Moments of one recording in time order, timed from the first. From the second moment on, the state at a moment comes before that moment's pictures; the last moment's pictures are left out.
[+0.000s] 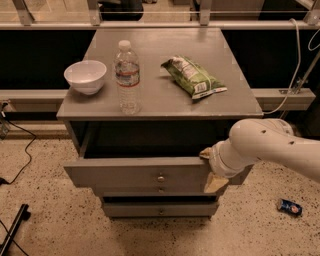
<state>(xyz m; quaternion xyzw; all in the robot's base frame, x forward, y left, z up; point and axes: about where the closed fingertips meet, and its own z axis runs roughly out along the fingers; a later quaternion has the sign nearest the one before) 0.520 -0.153 0.644 -0.72 0.66 -0.02 0.20</state>
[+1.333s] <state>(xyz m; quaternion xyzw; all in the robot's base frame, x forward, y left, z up) 0.419 -0.147 0.668 -0.73 0.66 0.05 0.16</state>
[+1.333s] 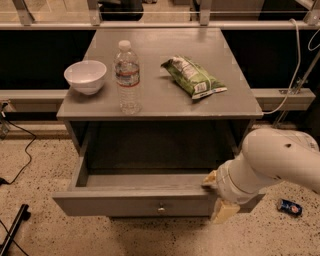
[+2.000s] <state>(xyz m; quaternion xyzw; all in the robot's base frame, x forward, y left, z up) 0.415 -0.163 0.701 -0.72 0.67 0.02 0.17</state>
